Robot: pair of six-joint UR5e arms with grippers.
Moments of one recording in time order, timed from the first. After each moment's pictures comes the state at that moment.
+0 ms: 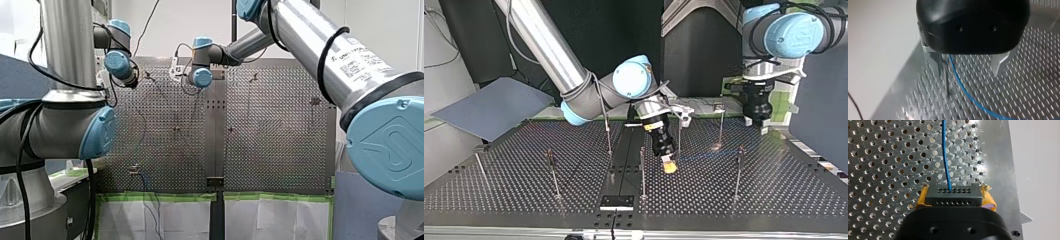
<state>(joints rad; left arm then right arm) 0.13 -1.38 -2.00 -2.93 -1.61 -1.90 2.46 -0.85 0.91 -0.28 1.70 1.69</state>
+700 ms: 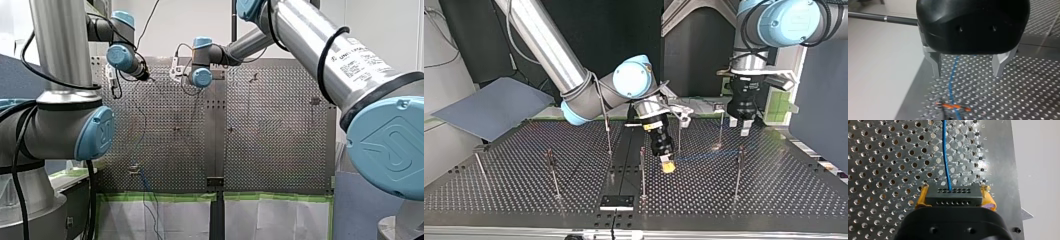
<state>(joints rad) 0.06 -1.35 -1.99 -2.92 -1.53 -1.74 2.46 -0.85 0.91 -0.27 1.72 1.69</state>
